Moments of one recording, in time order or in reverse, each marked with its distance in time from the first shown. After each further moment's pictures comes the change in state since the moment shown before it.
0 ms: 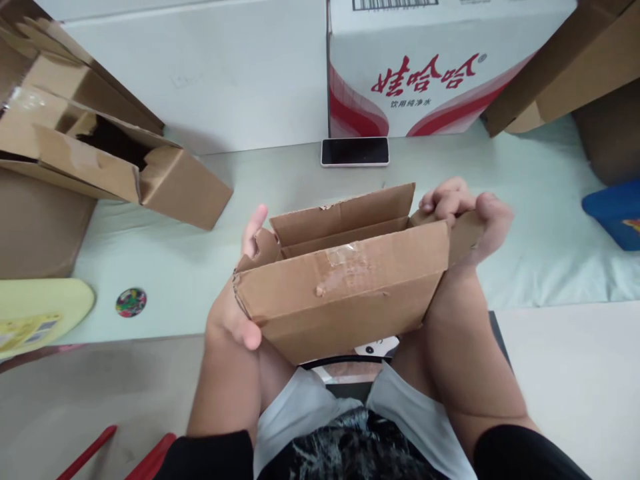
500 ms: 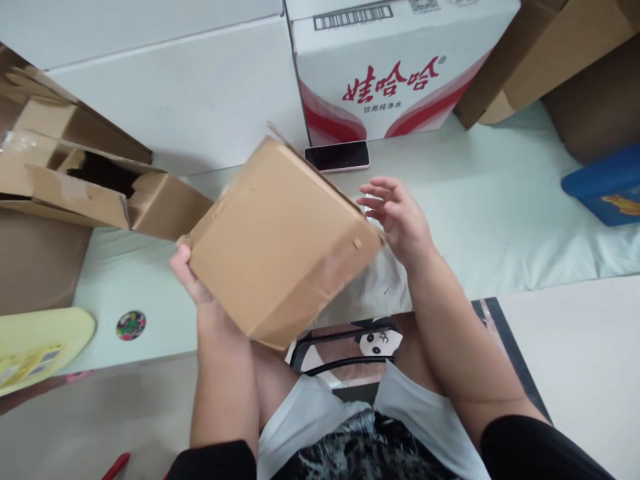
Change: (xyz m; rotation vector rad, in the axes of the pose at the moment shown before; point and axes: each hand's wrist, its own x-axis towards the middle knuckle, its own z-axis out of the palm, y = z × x) left_hand 0.044 -0.003 -0.025 -0.055 0.665 0.050; right_hand 0.007 0.052 -0.022 -0.051 -0.365 0.257
